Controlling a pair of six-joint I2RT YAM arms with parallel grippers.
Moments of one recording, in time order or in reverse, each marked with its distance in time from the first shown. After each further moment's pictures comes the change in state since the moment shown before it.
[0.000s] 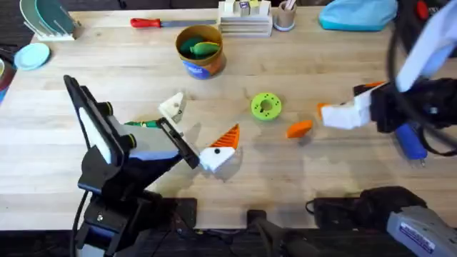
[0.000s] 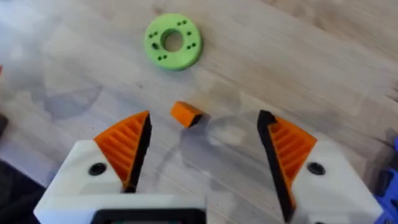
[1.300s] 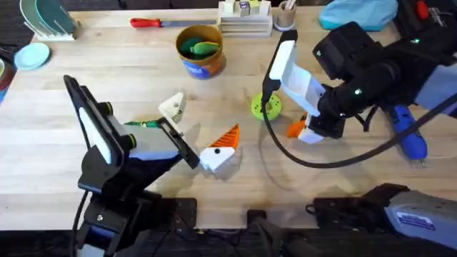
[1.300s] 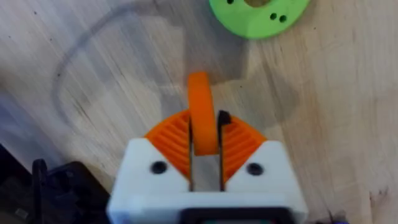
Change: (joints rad) left arm 0.000 0.000 0.000 0.000 0.000 0.000; right arm 0.372 0.471 0.000 0.023 0.237 -0.472
